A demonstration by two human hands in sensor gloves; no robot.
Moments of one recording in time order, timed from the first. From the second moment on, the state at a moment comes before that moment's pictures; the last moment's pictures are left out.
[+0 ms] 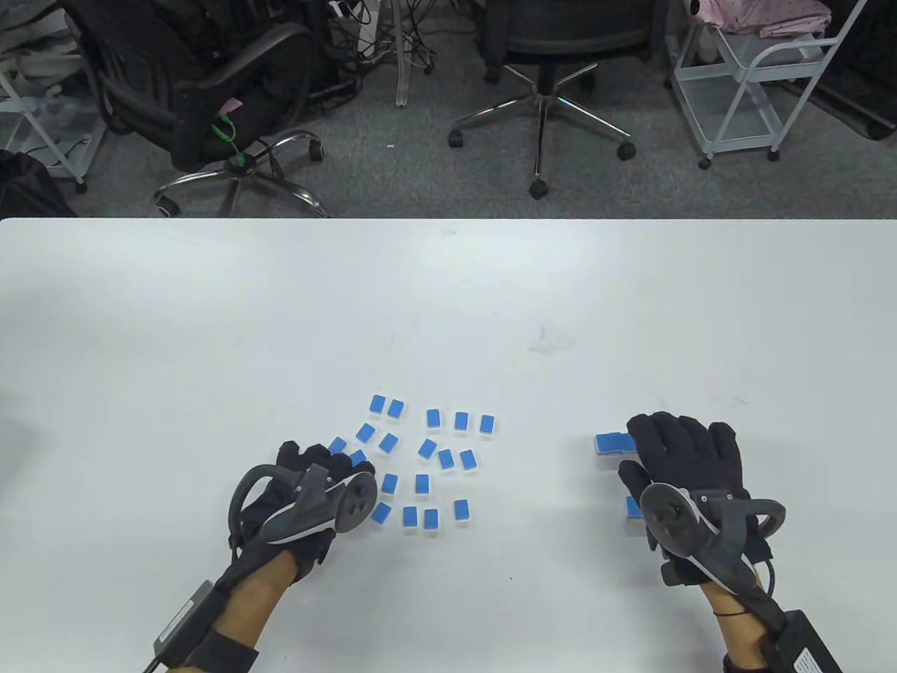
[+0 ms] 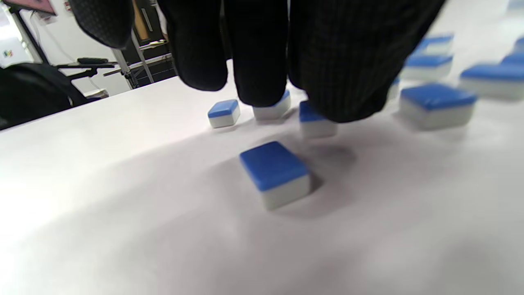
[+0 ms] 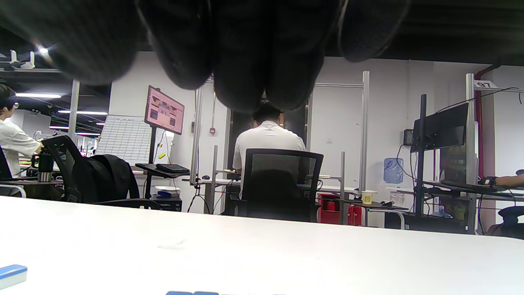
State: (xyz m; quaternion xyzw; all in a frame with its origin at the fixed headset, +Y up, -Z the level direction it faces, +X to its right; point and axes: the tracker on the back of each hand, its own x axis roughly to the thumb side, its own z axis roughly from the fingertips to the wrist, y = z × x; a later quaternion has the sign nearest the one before) left_hand -0.182 -0.733 -0.214 -0.10 -0.19 -0.17 0.96; right_hand 0.214 -0.663 -0.168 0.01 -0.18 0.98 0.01
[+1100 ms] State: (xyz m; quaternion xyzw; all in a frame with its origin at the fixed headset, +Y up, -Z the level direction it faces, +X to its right) left_hand -0.280 -0.751 -0.202 -0.12 -0.14 0.04 0.98; right_hand 0.208 -0.675 -0.171 0.01 -0.14 0.99 0.00
